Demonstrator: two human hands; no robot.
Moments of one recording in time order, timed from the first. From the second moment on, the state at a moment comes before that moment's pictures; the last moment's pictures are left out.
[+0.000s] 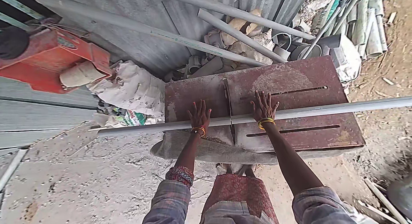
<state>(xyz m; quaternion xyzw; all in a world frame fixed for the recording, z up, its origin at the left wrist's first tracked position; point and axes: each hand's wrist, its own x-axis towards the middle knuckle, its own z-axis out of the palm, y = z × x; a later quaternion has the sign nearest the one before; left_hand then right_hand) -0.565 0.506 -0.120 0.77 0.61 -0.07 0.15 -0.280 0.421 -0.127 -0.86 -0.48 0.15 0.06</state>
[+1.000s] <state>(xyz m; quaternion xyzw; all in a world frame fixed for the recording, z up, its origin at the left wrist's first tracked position) -0.556 0.526 -0.139 0.67 0.73 0.10 0.11 -0.271 0.439 -0.138 -0.89 -0.44 0.08 0.09</state>
